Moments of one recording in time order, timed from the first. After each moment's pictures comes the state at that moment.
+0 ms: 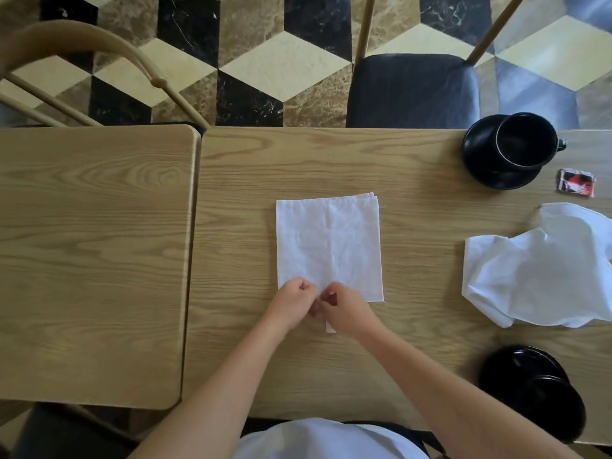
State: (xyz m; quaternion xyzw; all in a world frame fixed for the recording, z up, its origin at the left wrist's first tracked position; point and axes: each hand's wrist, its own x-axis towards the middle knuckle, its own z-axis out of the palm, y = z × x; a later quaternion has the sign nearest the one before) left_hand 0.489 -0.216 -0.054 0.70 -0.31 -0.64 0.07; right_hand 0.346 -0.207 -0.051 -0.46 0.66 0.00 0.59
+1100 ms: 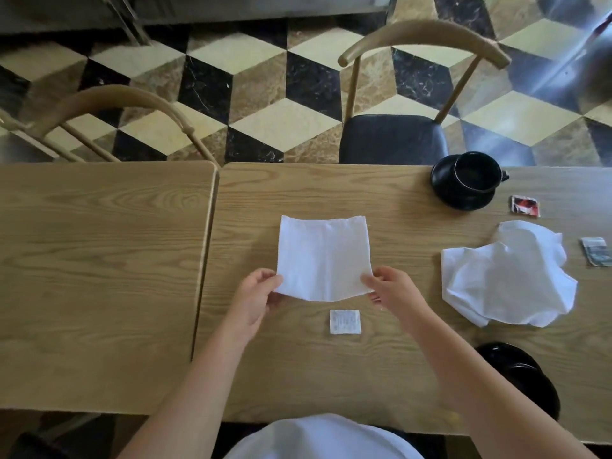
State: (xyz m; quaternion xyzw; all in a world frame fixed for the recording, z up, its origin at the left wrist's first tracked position) left_hand 0.545 -0.212 0.007 0.67 -0.18 -0.65 0.31; right_hand 0.273 -0.218 0.021 -0.33 0.72 -0.18 0.58
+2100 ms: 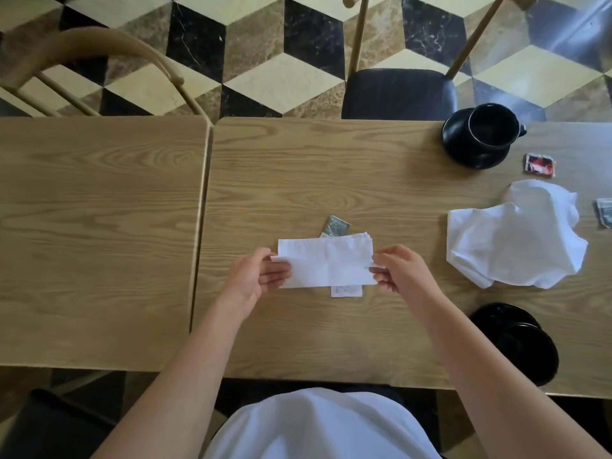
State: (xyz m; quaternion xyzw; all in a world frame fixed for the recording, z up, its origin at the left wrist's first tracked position) left_hand 0.551 -0.184 -0.002 0.67 -0.09 -0.67 0.31; right_hand 0.268 -0.183 0.007 -0.19 0.72 -0.23 0.62
